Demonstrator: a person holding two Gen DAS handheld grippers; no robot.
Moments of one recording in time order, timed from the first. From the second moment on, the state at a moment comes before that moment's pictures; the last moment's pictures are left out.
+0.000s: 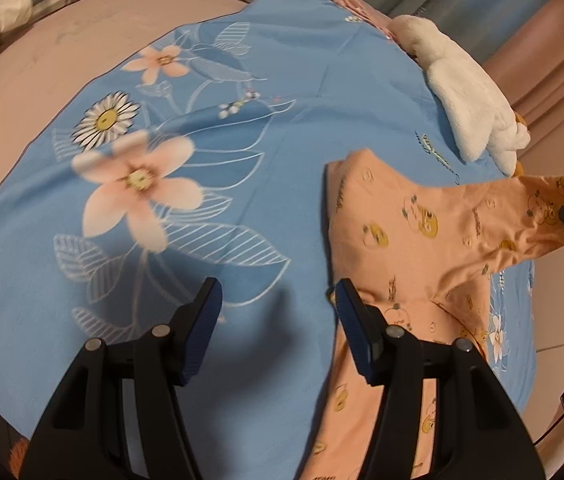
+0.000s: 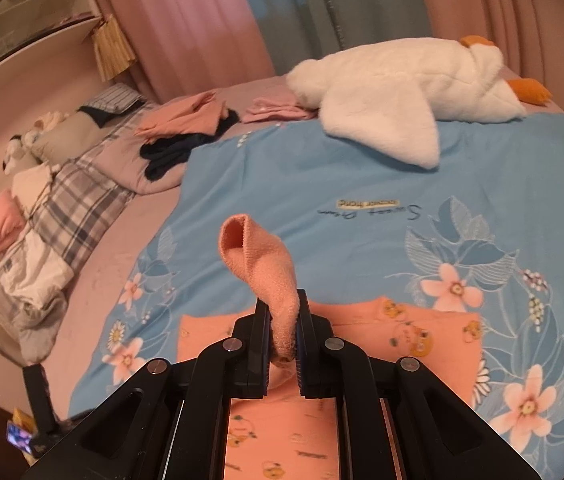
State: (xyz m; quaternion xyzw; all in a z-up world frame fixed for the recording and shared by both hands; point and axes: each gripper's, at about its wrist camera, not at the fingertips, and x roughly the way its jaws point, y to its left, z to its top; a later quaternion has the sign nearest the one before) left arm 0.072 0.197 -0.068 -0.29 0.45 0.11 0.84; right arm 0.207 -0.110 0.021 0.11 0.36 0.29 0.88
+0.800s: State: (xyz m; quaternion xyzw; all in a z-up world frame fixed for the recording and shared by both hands) left arm 0.149 0.148 -0.078 -0.22 0.49 0.06 0.84; right arm 0.224 -0.183 -0.056 0.18 0.42 0.23 0.86
